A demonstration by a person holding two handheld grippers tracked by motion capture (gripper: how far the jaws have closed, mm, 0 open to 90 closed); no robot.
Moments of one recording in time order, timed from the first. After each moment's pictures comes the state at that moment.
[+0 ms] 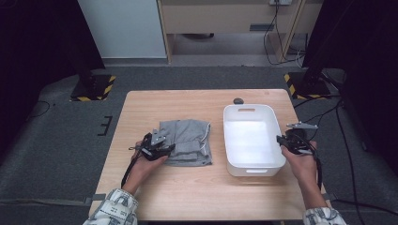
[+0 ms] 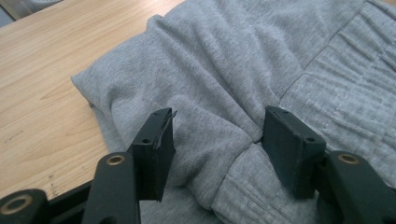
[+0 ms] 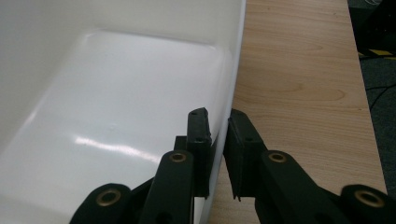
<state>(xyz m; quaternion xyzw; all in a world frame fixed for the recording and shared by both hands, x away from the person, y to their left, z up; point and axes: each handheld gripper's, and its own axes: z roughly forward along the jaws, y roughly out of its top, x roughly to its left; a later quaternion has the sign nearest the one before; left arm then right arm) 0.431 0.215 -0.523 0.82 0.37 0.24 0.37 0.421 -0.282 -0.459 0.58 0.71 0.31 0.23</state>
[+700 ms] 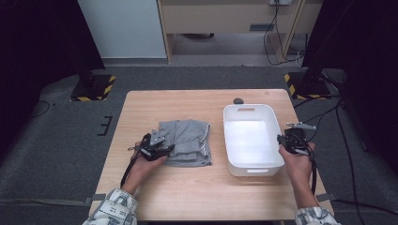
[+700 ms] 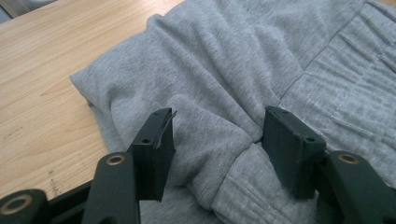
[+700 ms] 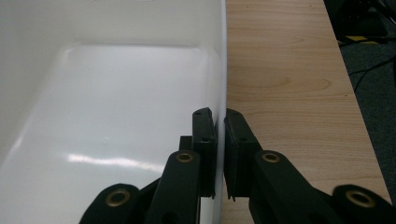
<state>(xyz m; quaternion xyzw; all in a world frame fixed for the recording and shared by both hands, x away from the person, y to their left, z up) 0.430 0.217 -0.523 0.82 0.37 0.24 0.37 0.420 -0.274 -0.461 0.62 0.67 0.31 0.25</state>
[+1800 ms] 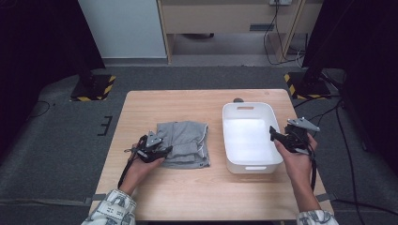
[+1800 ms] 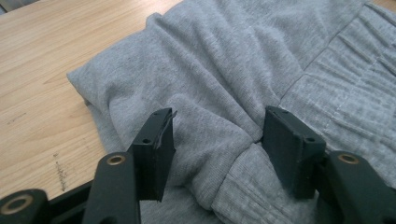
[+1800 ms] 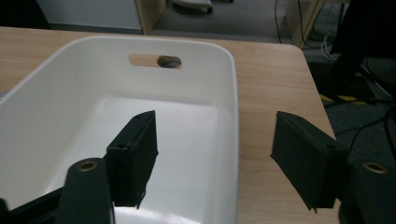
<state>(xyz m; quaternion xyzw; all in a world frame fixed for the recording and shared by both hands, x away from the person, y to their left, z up) 0.423 0.227 -0.524 0.82 0.37 0.23 0.38 0.408 -0.258 -0.428 0.56 0.66 0.38 0.32</state>
